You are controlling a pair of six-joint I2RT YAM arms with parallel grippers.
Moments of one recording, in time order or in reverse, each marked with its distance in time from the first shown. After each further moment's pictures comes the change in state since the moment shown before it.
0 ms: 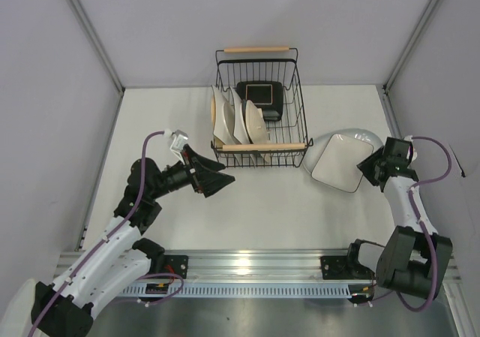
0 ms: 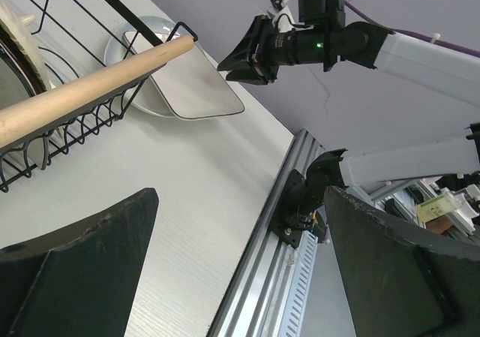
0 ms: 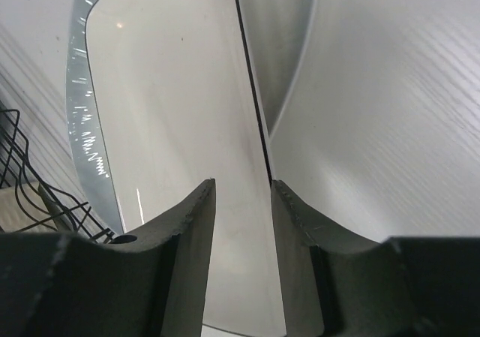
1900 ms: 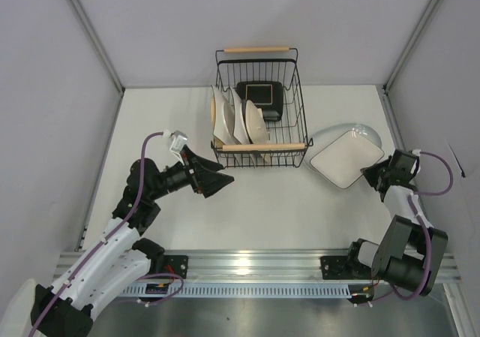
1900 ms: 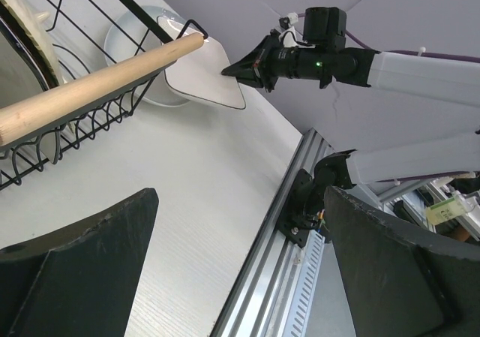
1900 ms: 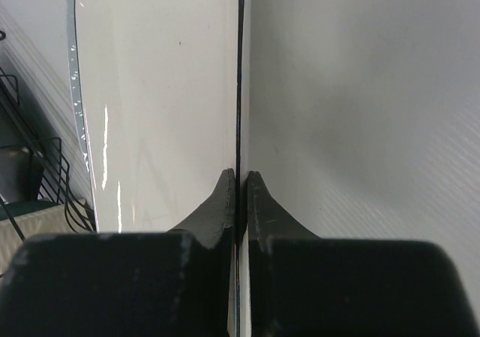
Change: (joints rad) left arm 0.000 -0.019 0.006 -0.050 -0.023 0.026; right arm -0.129 0.090 -0.159 0.319 -0.188 0.087
